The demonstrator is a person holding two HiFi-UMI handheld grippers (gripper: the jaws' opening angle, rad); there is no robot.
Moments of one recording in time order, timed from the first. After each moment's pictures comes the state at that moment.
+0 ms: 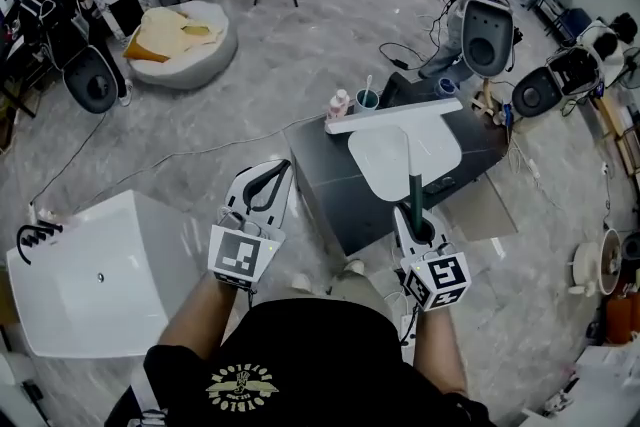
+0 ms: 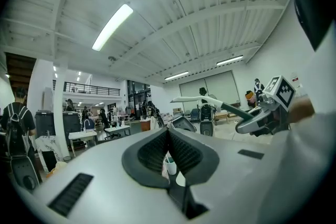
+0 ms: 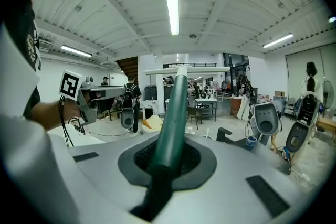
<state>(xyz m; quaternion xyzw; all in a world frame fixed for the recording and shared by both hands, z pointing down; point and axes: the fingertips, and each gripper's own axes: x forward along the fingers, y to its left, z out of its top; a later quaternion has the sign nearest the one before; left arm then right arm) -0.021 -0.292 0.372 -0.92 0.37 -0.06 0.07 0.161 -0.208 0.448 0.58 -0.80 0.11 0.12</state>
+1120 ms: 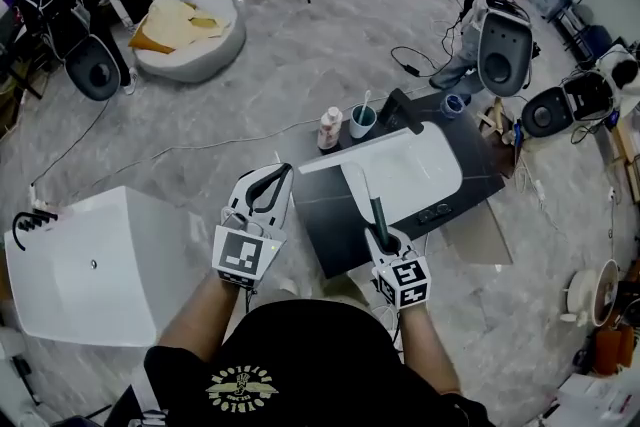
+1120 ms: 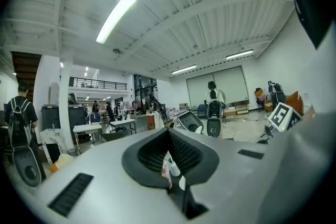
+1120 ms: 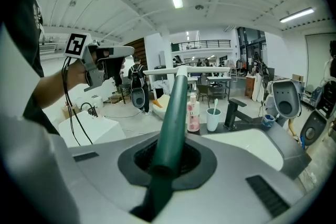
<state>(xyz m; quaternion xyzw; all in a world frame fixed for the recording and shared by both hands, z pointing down) 0.040 -0.359 0.406 -0.91 0.41 -0.07 0.05 0.193 -0.262 0.581 0.49 -0.83 0.19 0.20</state>
